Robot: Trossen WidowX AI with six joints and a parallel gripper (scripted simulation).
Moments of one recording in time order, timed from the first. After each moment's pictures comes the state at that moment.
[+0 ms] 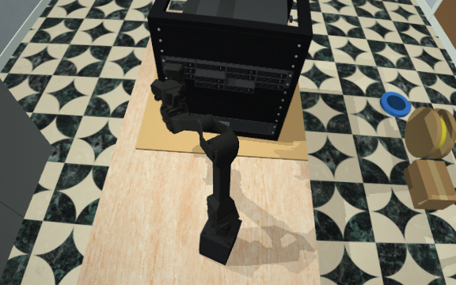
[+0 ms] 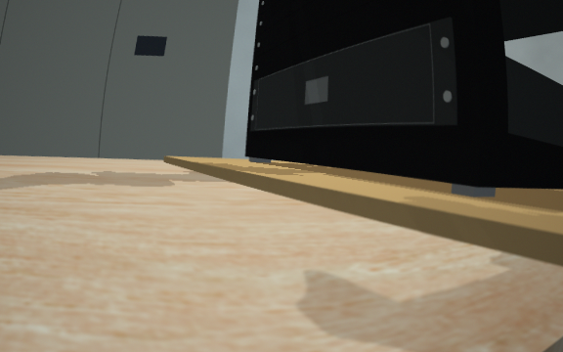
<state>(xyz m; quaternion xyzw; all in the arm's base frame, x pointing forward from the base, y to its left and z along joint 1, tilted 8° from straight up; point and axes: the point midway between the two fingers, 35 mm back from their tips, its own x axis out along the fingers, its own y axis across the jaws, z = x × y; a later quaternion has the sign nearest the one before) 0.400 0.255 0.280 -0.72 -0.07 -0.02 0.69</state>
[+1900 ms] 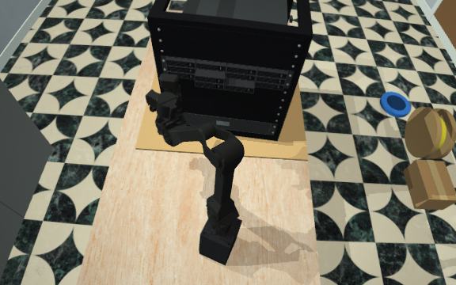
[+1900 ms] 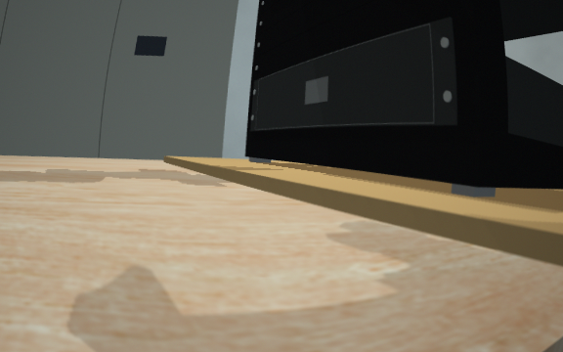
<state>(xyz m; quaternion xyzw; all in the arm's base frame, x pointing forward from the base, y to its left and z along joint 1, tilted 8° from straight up) 0.350 0.256 0.271 -0.72 -0.07 -0.02 0.69</state>
